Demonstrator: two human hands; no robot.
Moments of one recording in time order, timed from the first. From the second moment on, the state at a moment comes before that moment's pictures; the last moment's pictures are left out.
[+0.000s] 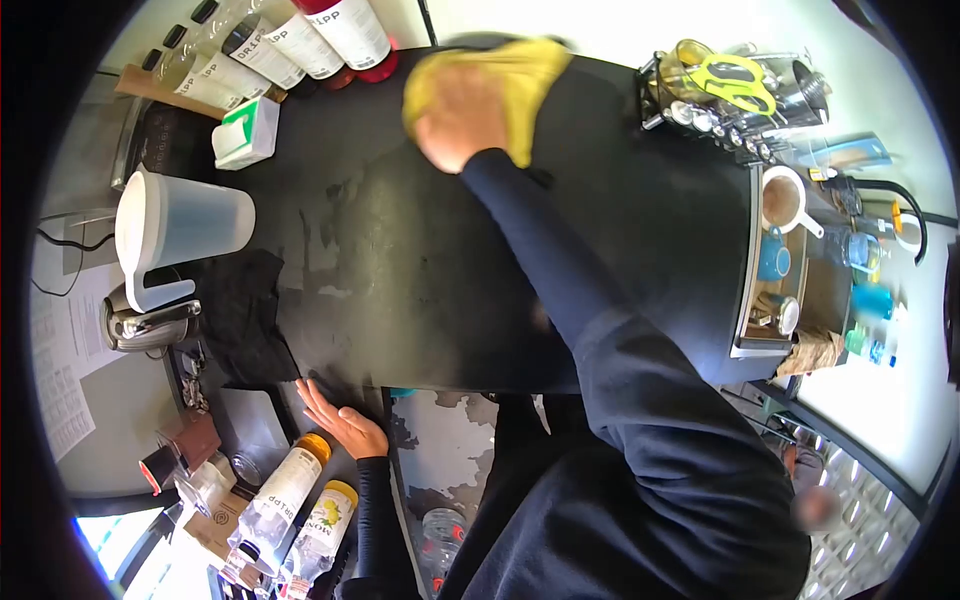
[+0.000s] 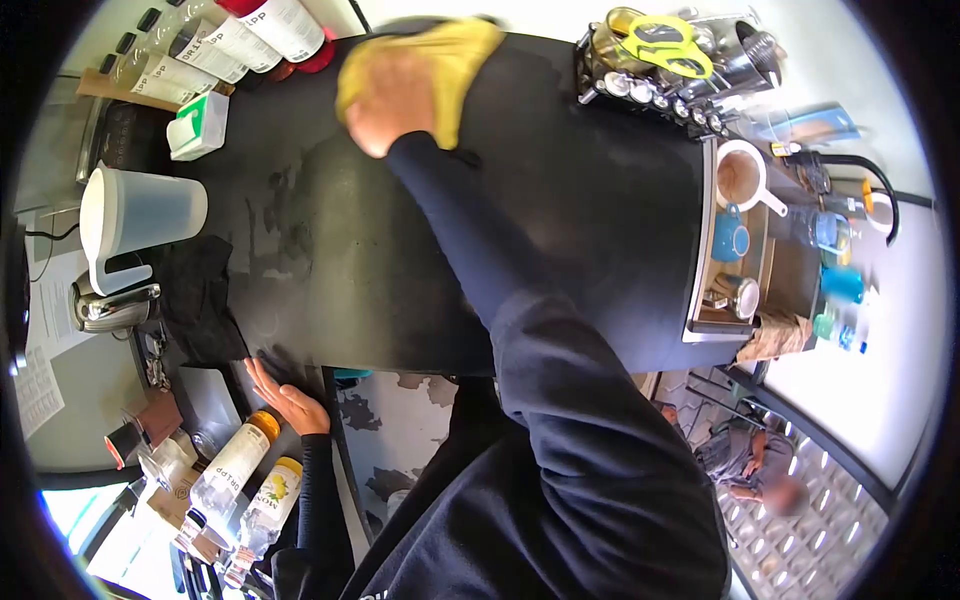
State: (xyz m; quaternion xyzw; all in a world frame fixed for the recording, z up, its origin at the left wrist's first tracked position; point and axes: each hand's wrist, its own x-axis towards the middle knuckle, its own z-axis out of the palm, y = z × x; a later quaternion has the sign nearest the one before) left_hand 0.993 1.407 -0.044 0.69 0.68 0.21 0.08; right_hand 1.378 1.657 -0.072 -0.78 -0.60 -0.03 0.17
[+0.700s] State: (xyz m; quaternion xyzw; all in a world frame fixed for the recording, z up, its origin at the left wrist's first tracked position) left_hand 0.994 1.407 -0.034 0.69 0.69 0.18 0.09; right_hand 1.312 1.657 -0.046 -0.73 -0.65 0.00 0.22
